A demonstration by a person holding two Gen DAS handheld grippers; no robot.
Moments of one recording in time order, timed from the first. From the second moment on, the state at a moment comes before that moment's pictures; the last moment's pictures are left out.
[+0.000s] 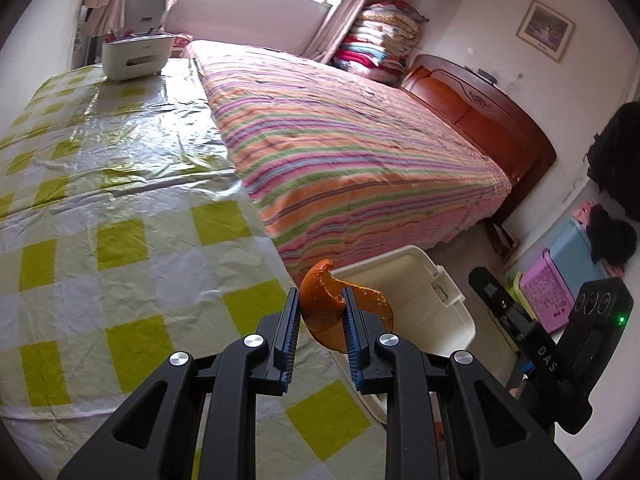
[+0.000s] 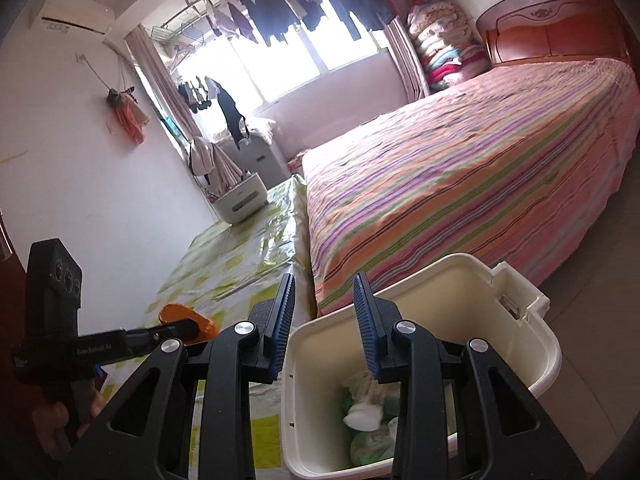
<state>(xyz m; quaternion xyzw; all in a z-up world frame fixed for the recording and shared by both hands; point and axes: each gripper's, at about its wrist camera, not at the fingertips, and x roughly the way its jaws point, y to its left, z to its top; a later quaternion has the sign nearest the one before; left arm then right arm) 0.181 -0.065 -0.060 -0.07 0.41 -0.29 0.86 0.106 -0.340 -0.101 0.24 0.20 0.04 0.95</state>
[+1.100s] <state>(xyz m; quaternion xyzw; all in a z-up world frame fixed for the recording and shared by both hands) 0.156 -0.160 -0.078 0.02 0.42 -0.32 0.85 0.079 -0.363 -0.115 0.30 0.15 0.01 0.94</state>
